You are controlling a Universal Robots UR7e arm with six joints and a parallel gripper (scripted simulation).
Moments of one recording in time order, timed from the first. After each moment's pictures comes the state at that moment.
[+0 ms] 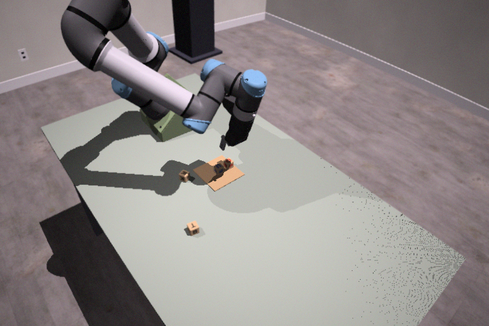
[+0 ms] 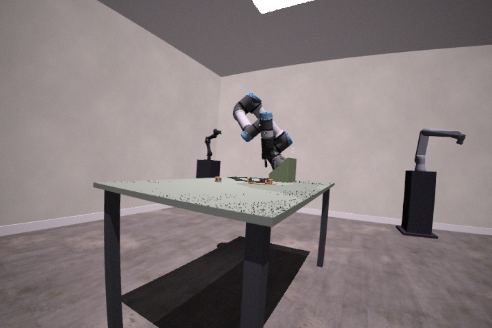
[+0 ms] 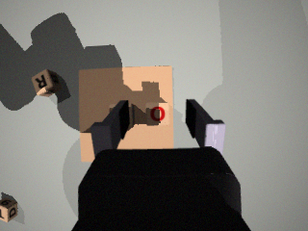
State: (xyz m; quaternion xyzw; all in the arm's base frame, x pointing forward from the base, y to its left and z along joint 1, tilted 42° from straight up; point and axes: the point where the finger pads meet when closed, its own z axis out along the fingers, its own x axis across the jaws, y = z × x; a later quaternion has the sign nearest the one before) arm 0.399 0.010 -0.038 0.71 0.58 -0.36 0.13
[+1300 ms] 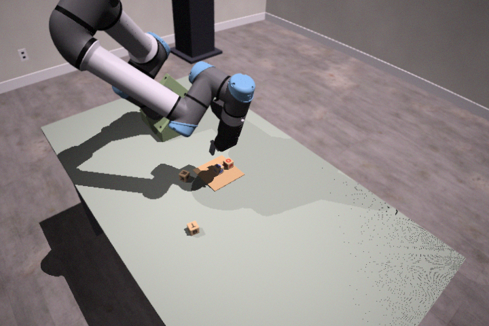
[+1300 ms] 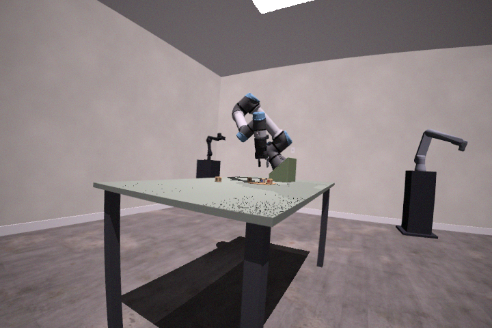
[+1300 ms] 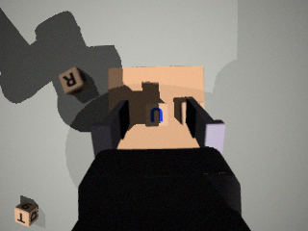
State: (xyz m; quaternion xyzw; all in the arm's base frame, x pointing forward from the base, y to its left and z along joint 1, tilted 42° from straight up) arm 0.397 -0.024 -0.007 0.71 0.58 -0.36 0.13
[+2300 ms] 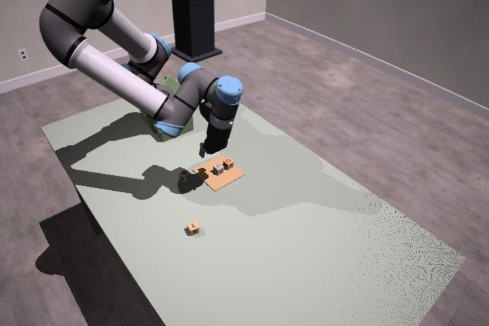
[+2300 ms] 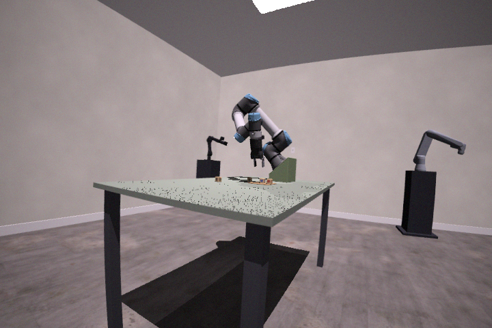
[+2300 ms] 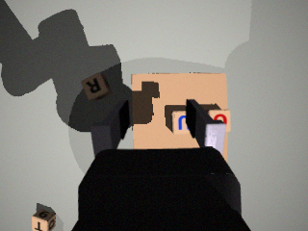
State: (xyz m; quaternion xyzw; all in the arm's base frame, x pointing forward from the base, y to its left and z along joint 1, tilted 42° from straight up) arm 0.384 -0.050 0.017 0.71 0.59 -0.36 0.13
